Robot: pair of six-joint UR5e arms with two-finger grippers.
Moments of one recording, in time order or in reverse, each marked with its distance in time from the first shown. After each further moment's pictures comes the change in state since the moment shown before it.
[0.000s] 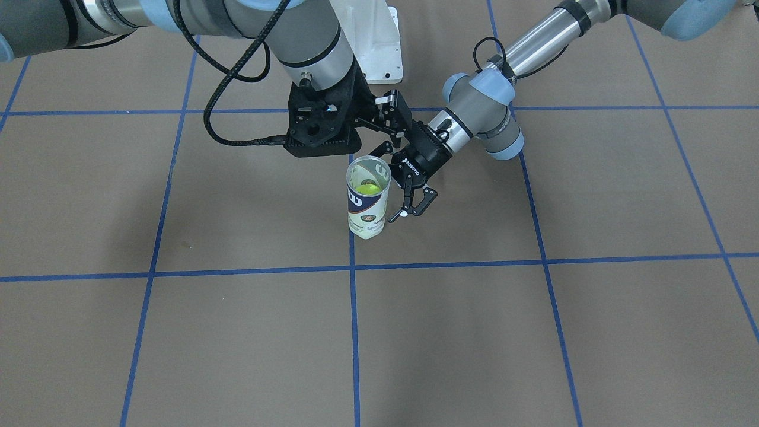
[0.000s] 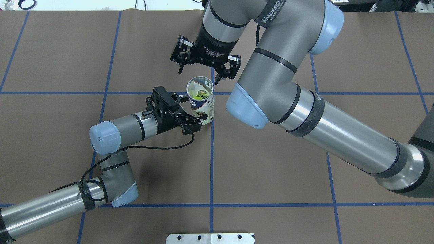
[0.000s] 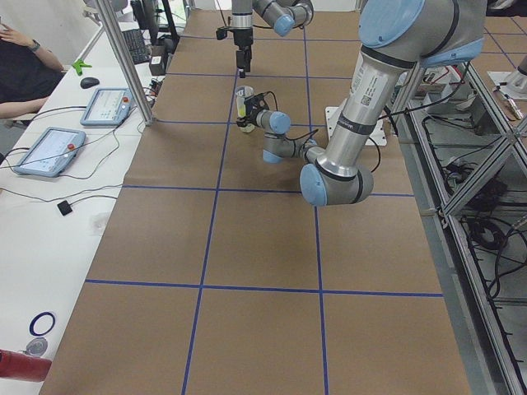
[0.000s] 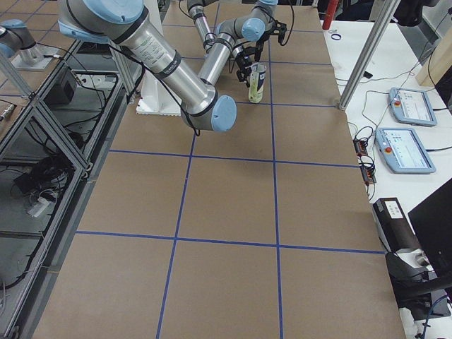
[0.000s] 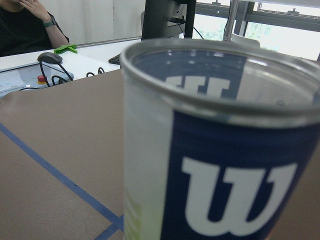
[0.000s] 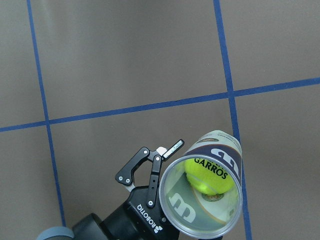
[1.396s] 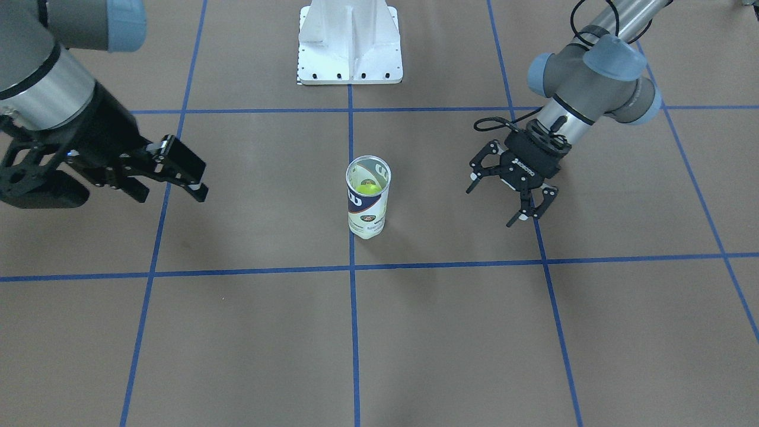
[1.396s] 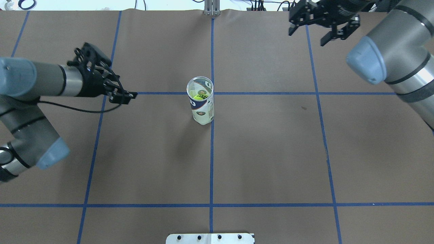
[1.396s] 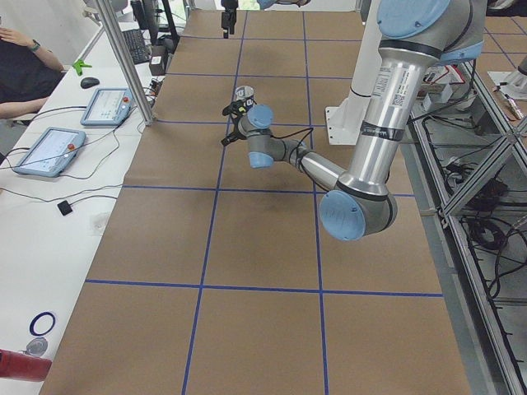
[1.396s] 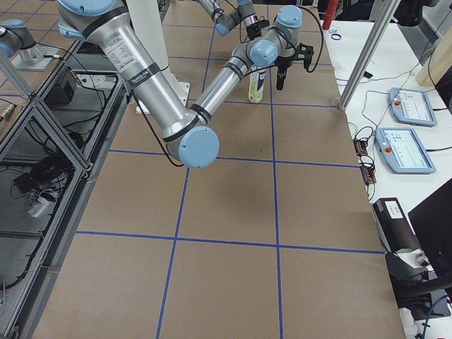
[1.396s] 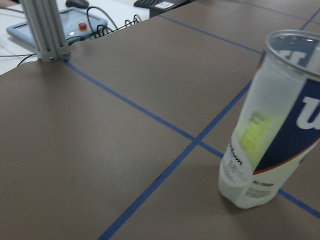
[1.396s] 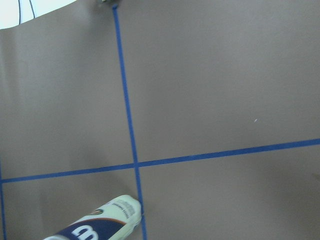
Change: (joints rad) left arm -0.378 0.270 -0.400 0.673 -0.493 -0.001; right arm 0.361 -0.380 0.157 -0.015 0.113 -0.364
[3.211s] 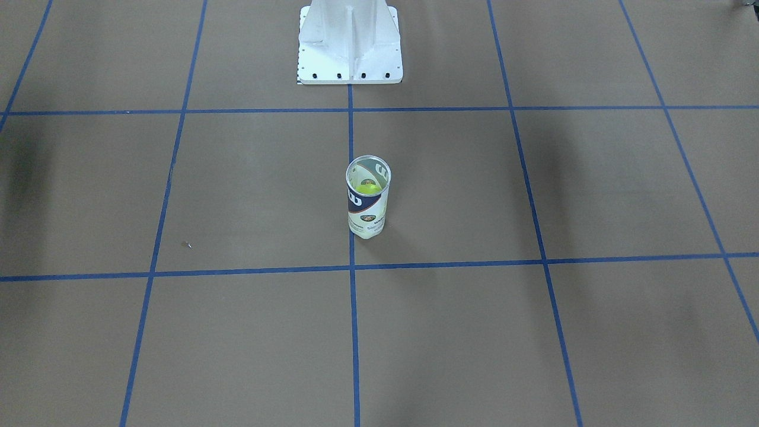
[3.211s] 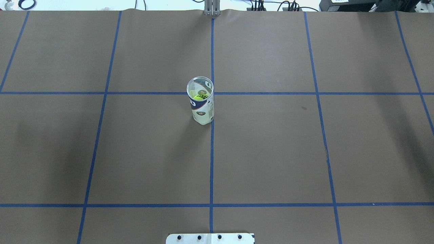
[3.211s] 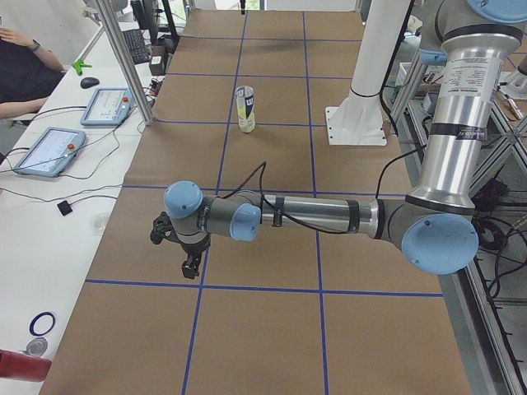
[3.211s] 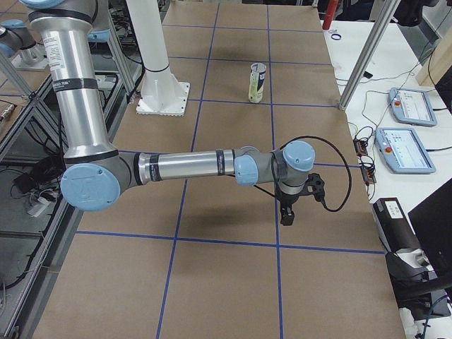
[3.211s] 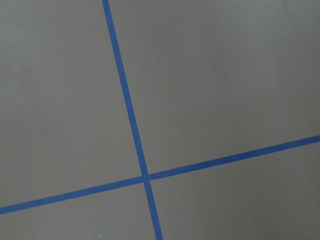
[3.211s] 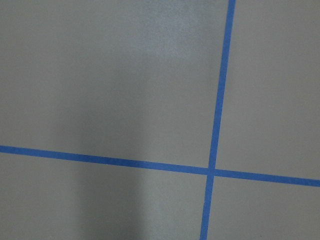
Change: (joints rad) left arm -0.662 0.169 0.194 0.684 -0.382 0.513; right arm 0.381 -0.432 -0.279 0.129 -0.003 -0.869
